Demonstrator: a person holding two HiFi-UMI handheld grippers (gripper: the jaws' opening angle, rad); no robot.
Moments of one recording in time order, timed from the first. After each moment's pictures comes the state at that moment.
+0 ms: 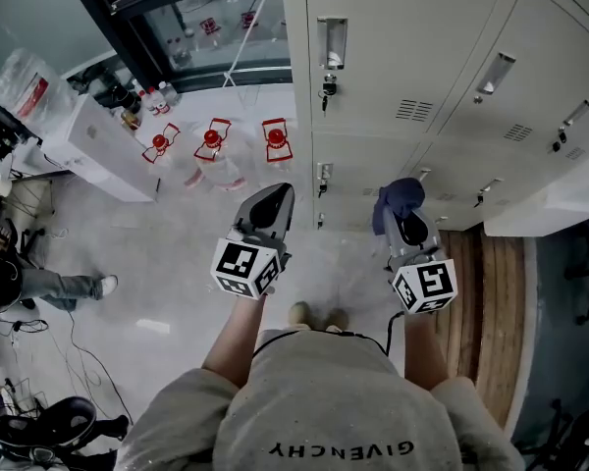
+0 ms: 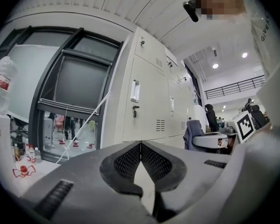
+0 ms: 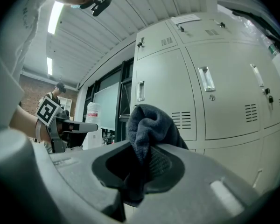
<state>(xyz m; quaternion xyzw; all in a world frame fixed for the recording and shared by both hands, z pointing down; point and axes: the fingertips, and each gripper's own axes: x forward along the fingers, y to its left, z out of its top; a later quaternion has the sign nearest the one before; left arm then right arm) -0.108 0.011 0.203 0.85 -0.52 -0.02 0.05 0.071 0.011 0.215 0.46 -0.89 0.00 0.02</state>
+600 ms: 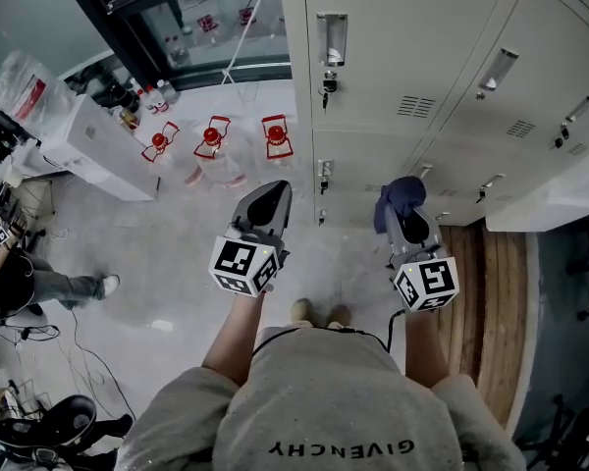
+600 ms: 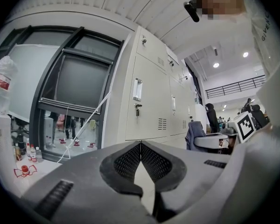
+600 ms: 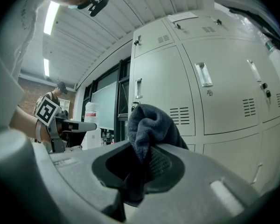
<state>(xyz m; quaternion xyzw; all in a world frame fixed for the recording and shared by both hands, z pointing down) -0.116 0.006 0.207 0.85 -0.52 -0.02 0.05 0.073 0.008 0.224 0.46 -0.89 0.02 0.02</state>
